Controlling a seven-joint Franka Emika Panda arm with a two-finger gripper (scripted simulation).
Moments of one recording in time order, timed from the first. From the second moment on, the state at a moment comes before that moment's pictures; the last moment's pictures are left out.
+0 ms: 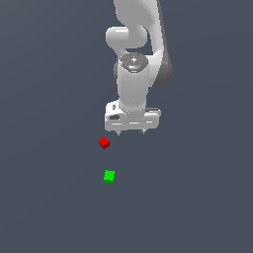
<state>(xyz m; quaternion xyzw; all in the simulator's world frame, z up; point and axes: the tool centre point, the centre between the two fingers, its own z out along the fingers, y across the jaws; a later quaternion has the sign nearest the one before) -0.007 0.019 0.178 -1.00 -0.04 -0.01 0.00</state>
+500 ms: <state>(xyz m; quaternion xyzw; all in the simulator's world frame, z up) -0.023 -0.004 0.157 -1.00 -0.10 -0.01 0.00</state>
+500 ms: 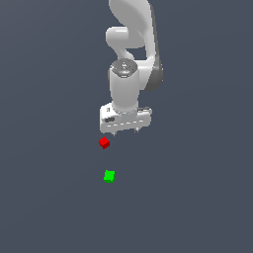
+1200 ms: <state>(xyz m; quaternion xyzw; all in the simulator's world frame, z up) -0.047 -0.060 0.112 -0.97 -0.23 0.00 0.00</state>
